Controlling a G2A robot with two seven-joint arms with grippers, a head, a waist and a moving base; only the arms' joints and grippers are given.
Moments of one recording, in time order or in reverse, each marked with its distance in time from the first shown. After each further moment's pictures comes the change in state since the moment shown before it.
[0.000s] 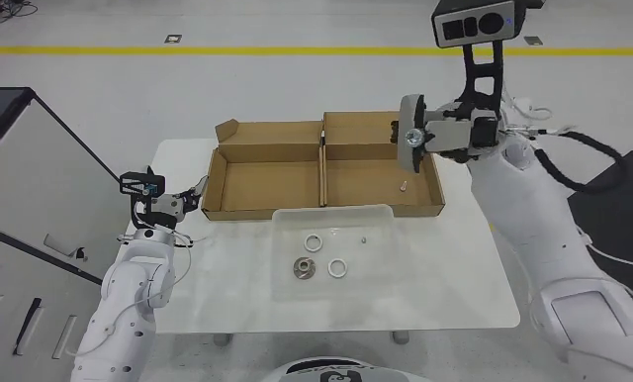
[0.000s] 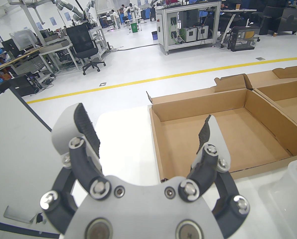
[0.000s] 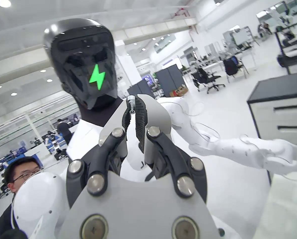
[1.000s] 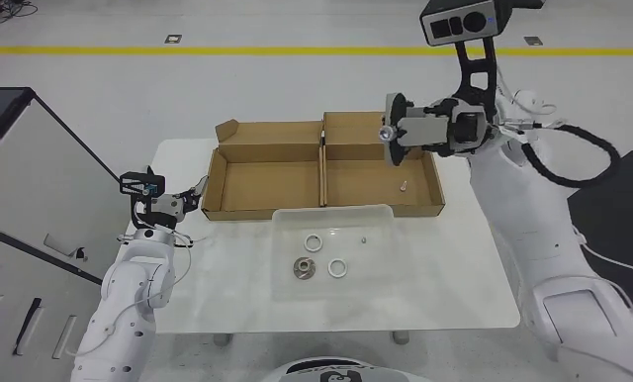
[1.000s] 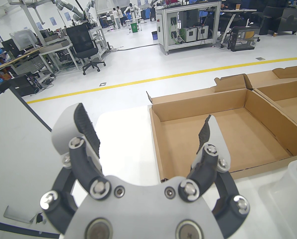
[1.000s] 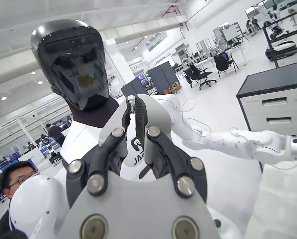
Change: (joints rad) left arm 0.000 0.000 0.000 0.000 0.000 0.000 0.000; right arm -0.004 -0.041 0.080 0.025 -0.196 0.123 0.016
